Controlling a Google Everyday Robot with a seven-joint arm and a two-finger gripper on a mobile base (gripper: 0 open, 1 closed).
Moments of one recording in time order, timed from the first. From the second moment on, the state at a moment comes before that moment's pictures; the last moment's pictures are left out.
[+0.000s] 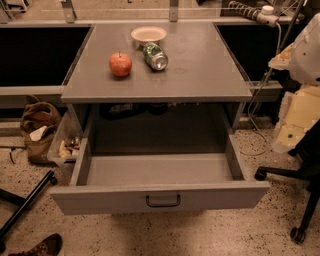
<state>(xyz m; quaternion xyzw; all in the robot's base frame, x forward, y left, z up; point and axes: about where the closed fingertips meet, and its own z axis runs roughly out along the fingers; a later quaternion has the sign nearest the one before) 0.438 -0.217 0.976 -0.60 0.78 -0.03 0.16</state>
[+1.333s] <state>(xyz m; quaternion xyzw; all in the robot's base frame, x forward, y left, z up) 0.390 -0.204 0.861 -0.59 0.77 0.11 0.19</state>
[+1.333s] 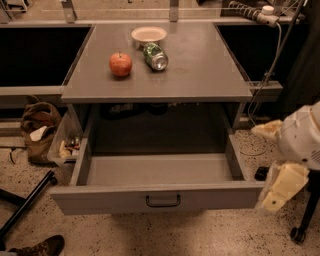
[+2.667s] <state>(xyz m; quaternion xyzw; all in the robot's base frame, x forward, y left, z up) 0.350 -0.183 0.745 -0.56 0.79 0.20 0.15</state>
